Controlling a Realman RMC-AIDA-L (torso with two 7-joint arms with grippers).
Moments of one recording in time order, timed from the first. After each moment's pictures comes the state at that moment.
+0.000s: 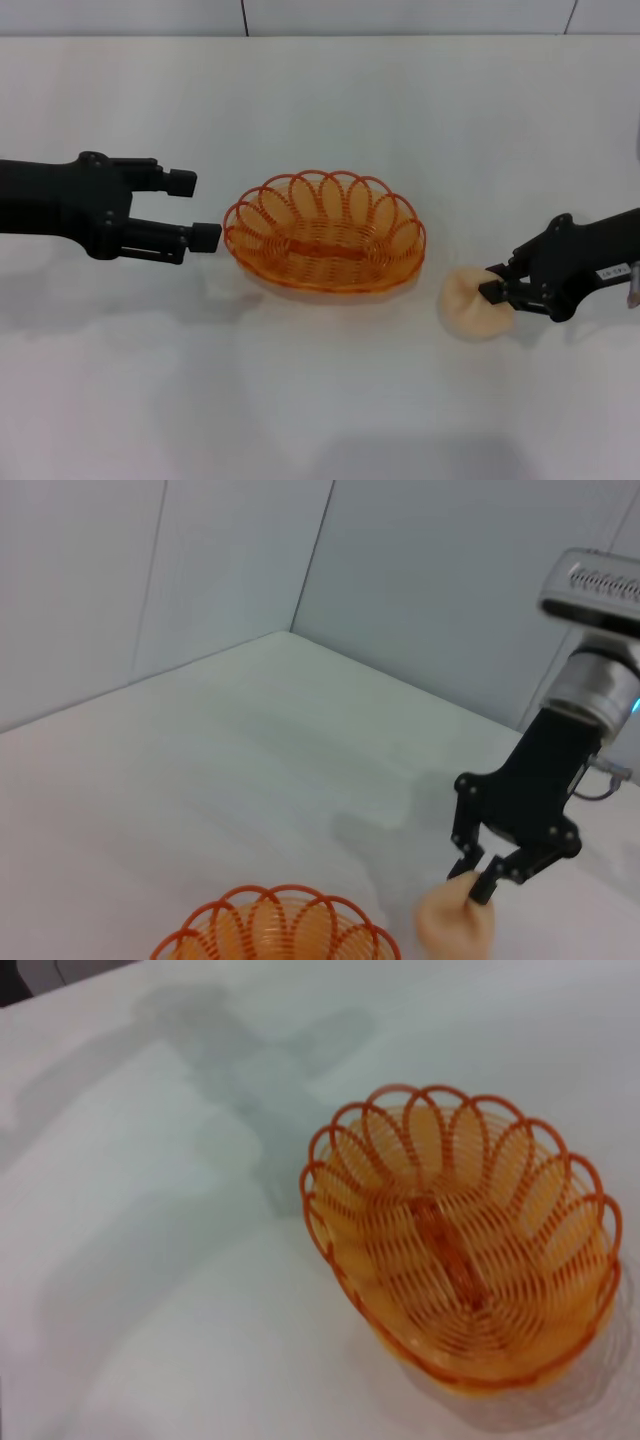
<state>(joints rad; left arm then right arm) -0.44 -2.03 0.78 1.16 2.00 1.87 -1.84 0.38 2.01 -1.37 -1.37 -2.13 -1.50 2.04</state>
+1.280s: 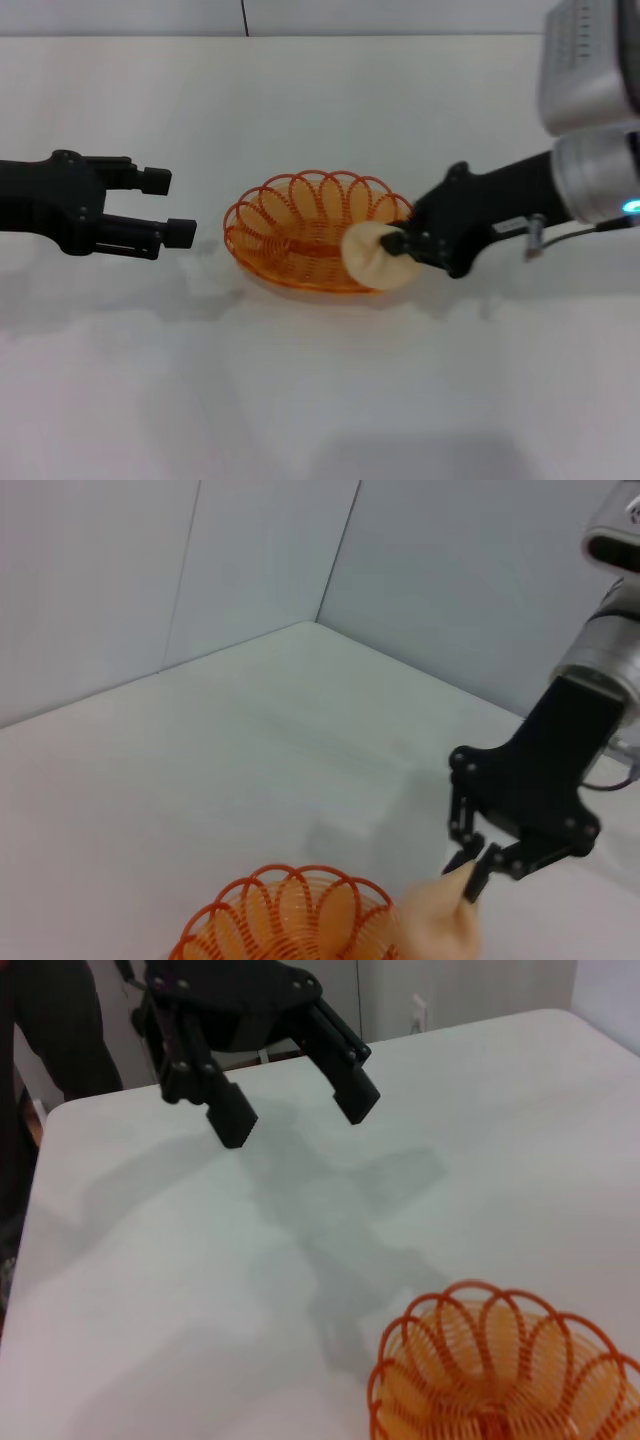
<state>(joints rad) -0.43 -2.00 0.77 1.16 2.01 1.88 -1.86 0.51 2.02 -1.54 -1.37 -2.02 -1.33 2.06</state>
